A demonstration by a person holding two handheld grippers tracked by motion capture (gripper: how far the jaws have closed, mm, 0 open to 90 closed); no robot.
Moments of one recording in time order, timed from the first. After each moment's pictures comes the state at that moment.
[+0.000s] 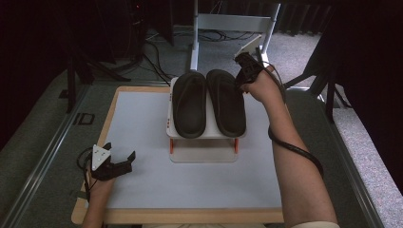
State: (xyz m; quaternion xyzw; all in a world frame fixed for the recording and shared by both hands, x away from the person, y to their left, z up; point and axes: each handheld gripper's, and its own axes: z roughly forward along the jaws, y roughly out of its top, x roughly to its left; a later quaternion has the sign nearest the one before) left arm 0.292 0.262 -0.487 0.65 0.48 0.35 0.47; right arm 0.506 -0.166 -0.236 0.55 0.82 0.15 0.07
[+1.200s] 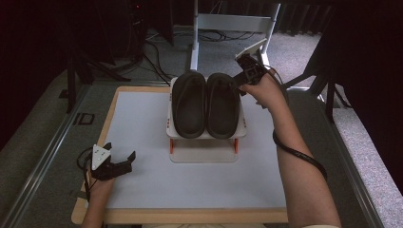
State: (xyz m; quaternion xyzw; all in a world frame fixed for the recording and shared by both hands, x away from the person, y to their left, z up) left arm 0.292 0.263 -0.487 0.66 0.48 0.34 0.47; right arm 0.493 -0.173 -0.238 0.51 0.83 0.24 0.03
